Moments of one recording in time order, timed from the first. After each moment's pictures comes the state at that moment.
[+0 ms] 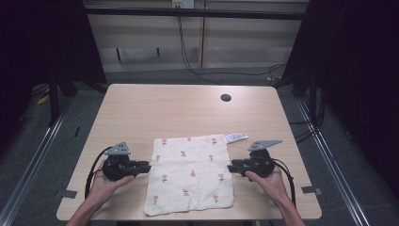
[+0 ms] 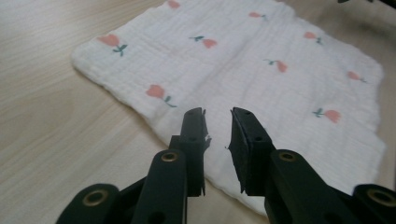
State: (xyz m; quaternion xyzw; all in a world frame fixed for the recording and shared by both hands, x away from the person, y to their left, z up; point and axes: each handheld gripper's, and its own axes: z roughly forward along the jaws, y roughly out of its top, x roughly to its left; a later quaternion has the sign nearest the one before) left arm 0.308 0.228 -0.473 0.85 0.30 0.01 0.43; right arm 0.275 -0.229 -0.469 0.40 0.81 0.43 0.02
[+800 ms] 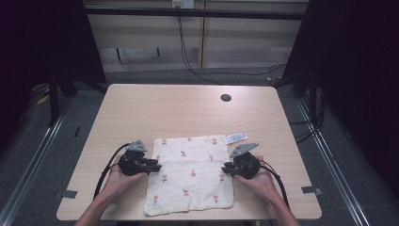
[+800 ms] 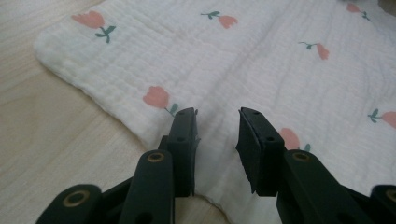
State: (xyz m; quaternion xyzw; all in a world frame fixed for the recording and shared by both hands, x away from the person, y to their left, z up) left arm 0.328 0.195 -0.496 0.87 0.29 0.00 0.39; right arm 0.287 -0.194 -0.493 0.34 0.88 0.33 0.09
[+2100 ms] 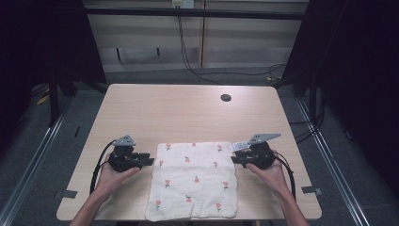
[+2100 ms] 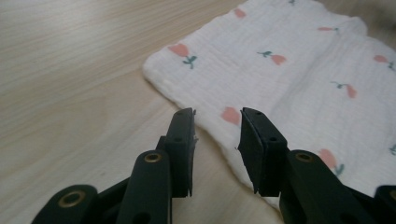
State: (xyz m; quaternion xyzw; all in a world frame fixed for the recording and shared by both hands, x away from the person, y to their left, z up) left arm 0.334 0.220 -0.480 0.84 0.34 0.02 0.42; right arm 0.300 -0.236 -0.468 0.40 0.82 0.39 0.08
